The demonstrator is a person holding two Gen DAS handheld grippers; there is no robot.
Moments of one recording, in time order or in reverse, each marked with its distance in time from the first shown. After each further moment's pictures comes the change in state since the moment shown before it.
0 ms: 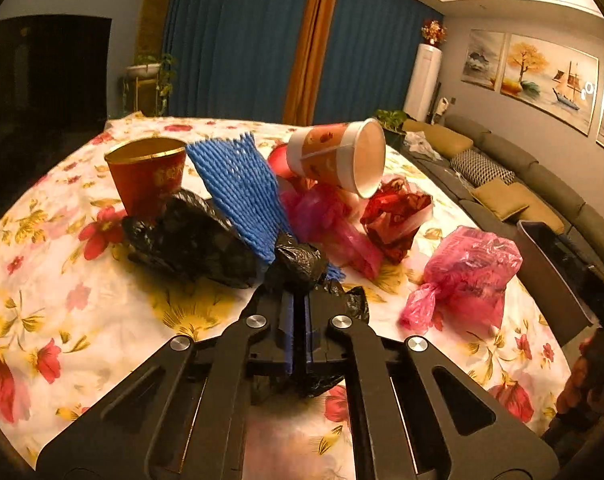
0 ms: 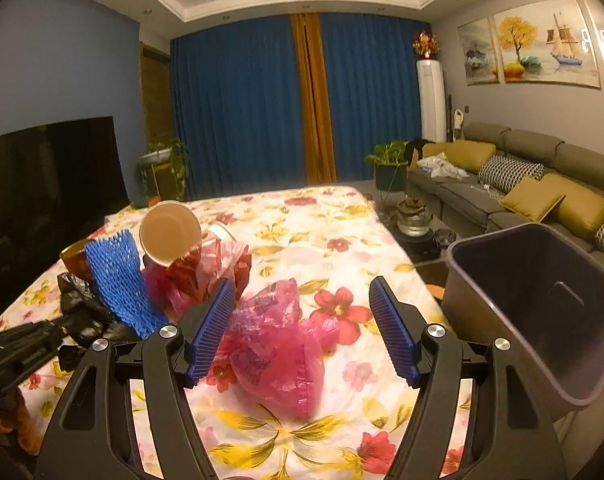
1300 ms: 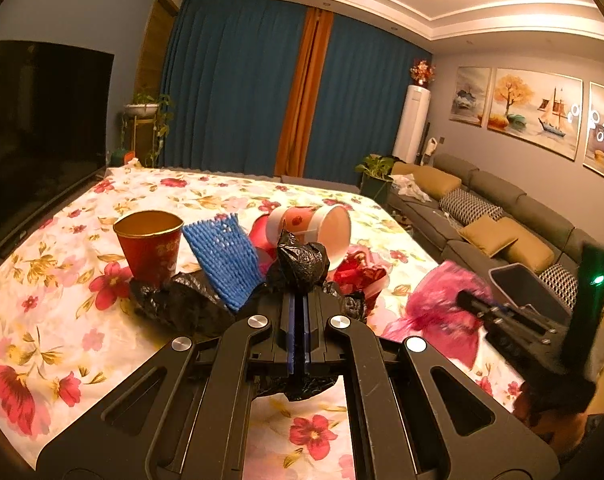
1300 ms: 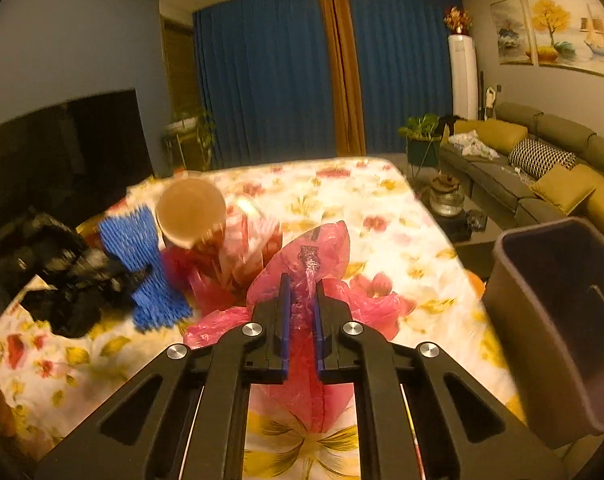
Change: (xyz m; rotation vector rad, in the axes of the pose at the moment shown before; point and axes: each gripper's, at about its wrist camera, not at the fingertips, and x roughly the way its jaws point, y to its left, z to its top) left arm -0.042 -0.018 0.032 -0.002 -0.163 -0.029; right arm 0.021 0.006 0.012 -0.025 0.094 0.108
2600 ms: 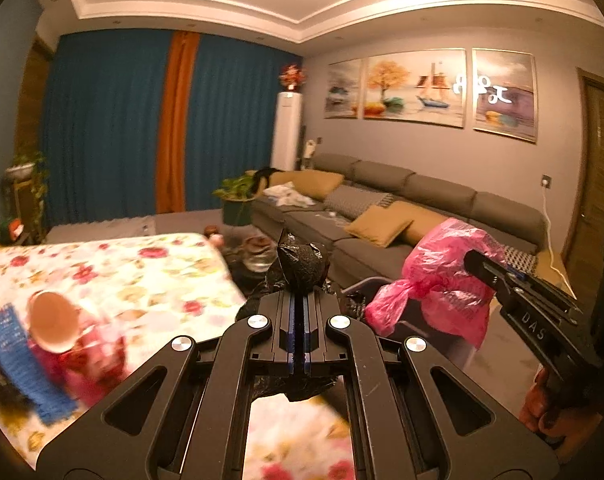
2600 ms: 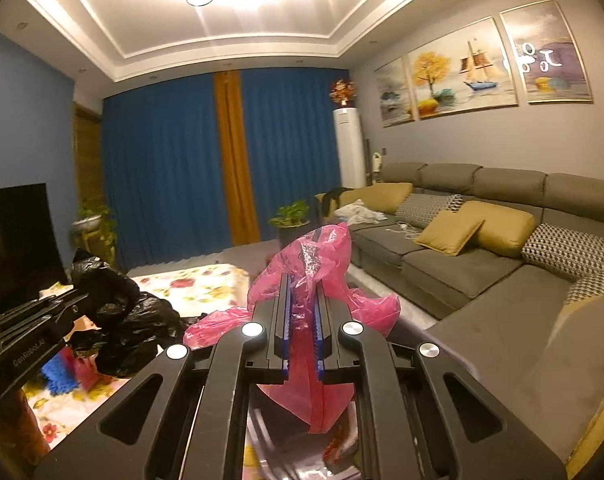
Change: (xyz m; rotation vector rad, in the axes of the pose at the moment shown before) left arm 0.025 -0.250 0.016 0.238 -0.072 -0.397; right arm -0.153 -0.169 0.021 0.131 -0.314 -0.364
